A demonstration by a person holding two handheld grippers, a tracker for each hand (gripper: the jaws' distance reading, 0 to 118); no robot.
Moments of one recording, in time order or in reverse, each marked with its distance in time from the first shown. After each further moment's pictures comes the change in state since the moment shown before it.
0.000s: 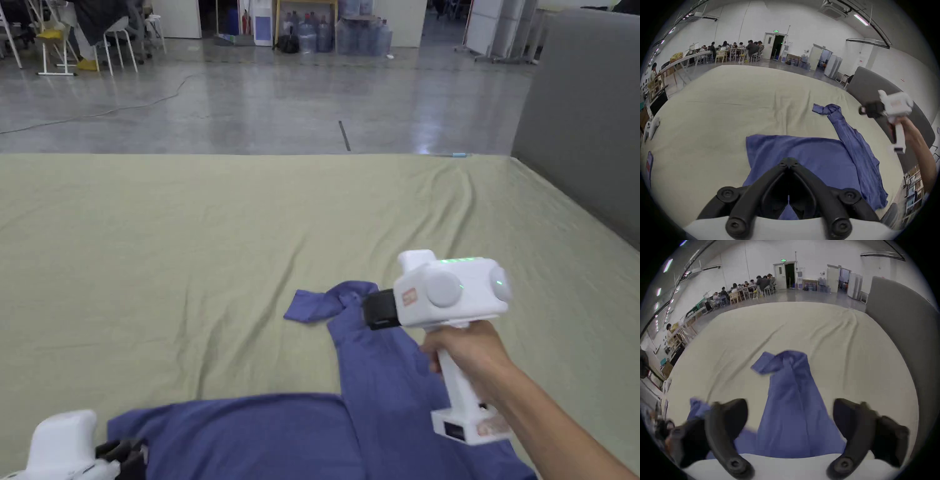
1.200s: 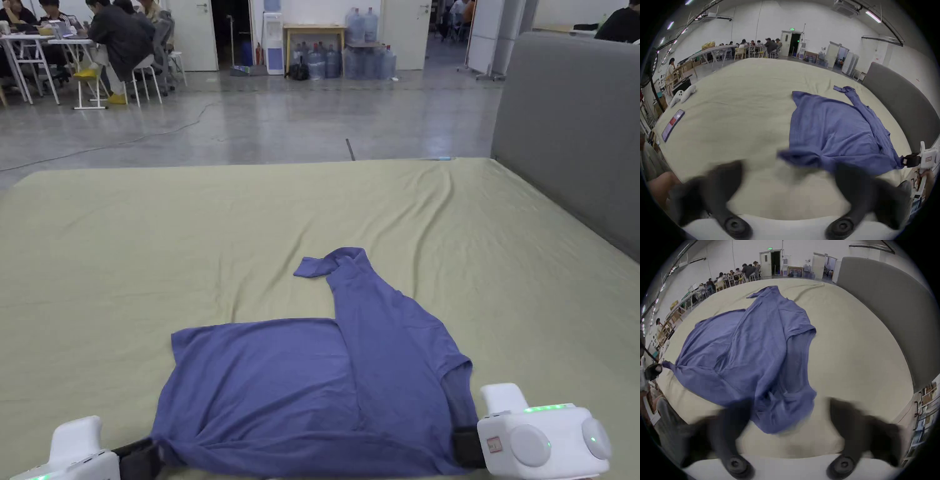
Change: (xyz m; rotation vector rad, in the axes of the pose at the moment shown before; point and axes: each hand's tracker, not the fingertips) left arm -0.068 -0.148 0.129 -0.060 0.184 0.034; right arm 0.023 -0.367 0.226 -0.111 -0.144 -0.056
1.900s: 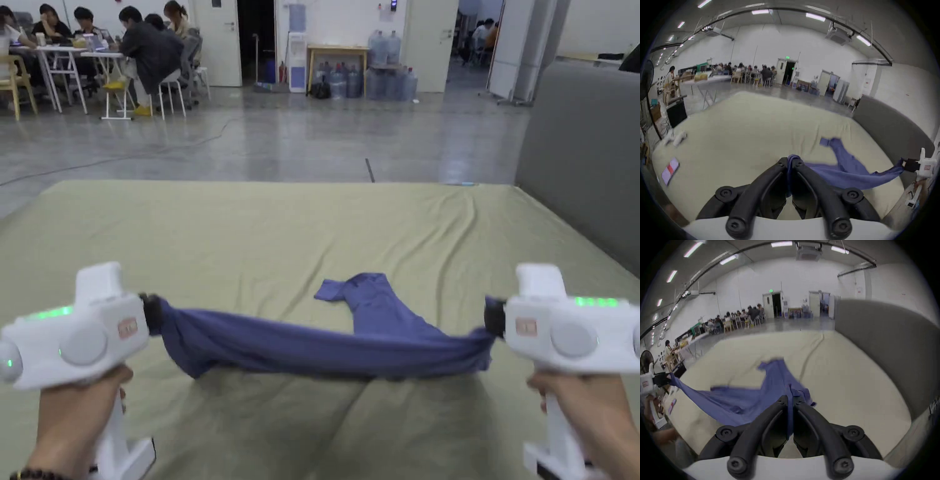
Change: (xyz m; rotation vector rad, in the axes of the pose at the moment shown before) left arm 0.041 0.138 0.041 0.276 -0.091 0.037; right arm 0.001 0.119 0.070 0.380 0.060 -0.071
